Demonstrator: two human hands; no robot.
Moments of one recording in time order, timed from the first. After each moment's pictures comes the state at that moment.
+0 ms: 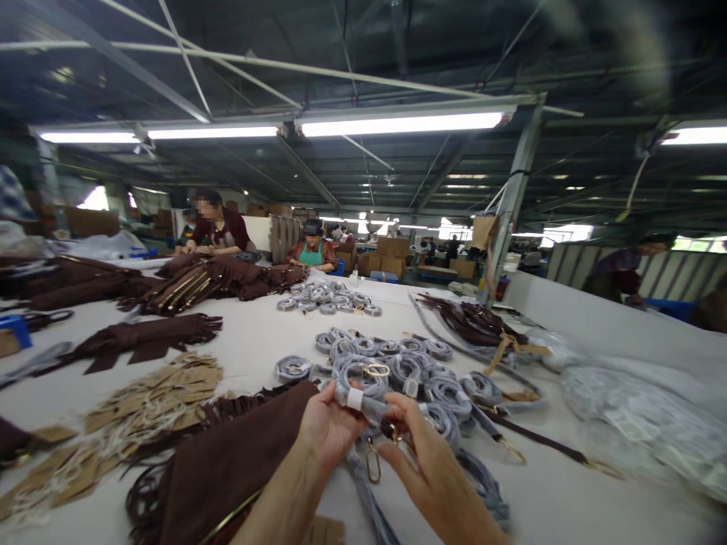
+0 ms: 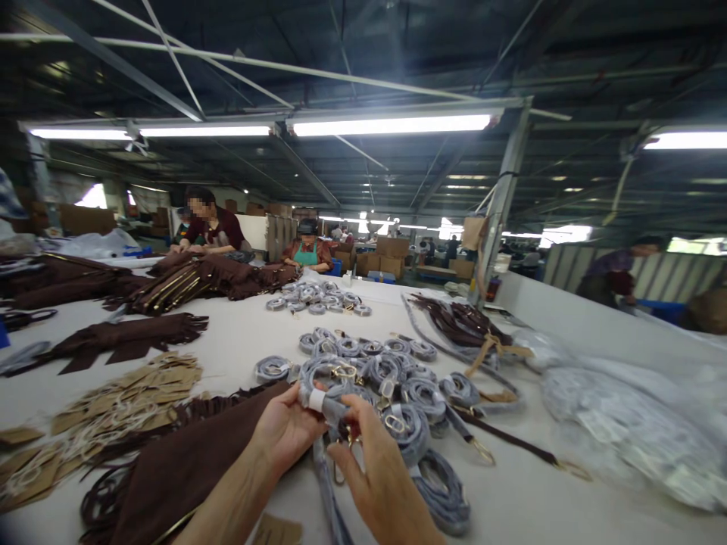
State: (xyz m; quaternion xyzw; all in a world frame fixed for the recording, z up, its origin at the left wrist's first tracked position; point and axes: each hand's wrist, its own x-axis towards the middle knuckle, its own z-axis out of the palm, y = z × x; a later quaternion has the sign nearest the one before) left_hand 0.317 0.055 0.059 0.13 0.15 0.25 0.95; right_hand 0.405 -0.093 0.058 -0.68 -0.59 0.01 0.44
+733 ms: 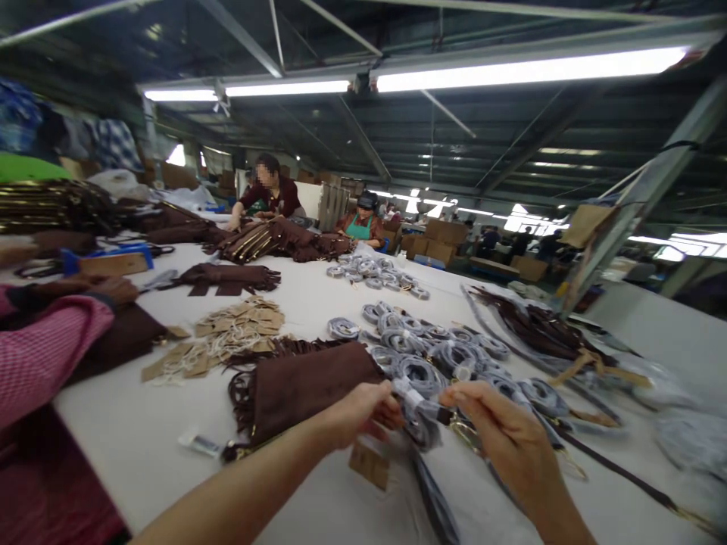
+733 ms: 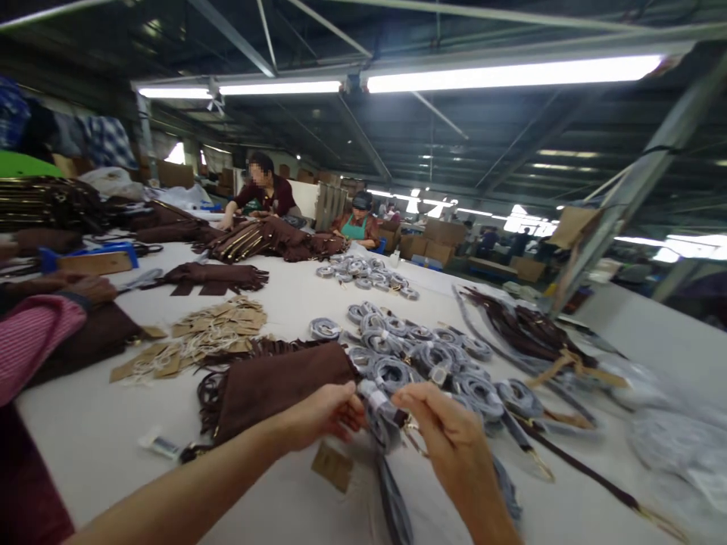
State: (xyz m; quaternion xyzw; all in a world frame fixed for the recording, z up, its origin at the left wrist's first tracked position) left_hand 0.247 0.057 0.010 0.53 0.18 0.14 0.81; right_hand 0.394 -0.091 0.082 -0.68 -0.57 0.02 0.46
